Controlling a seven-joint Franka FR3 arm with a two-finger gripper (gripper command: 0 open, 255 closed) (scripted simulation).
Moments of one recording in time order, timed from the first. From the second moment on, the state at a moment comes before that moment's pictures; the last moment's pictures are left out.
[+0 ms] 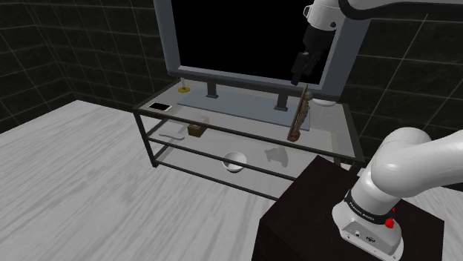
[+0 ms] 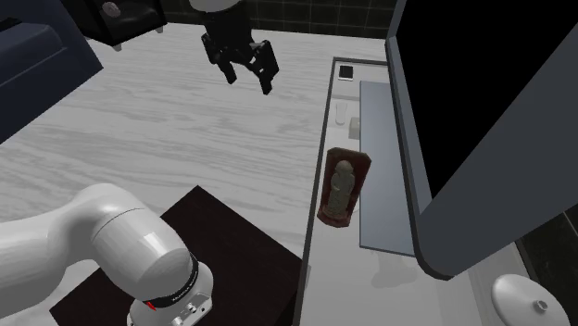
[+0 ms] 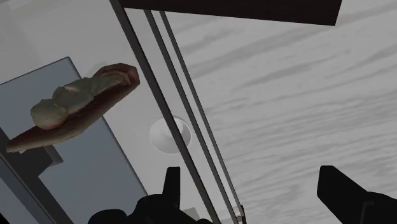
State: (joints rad) arm -0.01 -0.83 0.03 -2.36 -0.04 1.71 -0.05
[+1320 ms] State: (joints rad) arm -0.08 -0.56 -0.45 -2.40 -0.10 2.00 -0.47
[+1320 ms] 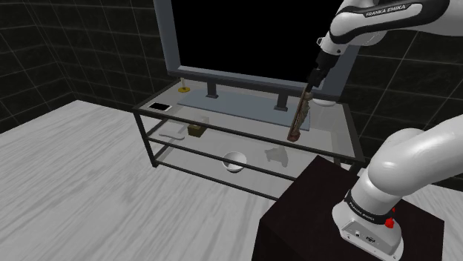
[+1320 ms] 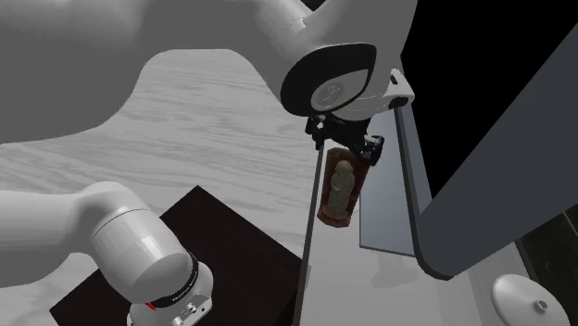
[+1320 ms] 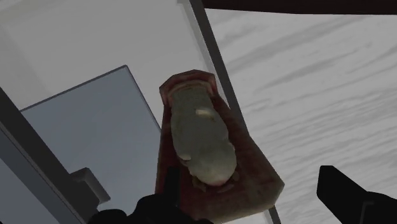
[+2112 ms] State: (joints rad) arm -0.08 -0.49 -0.51 -2.47 -0.09 2.13 -0.53
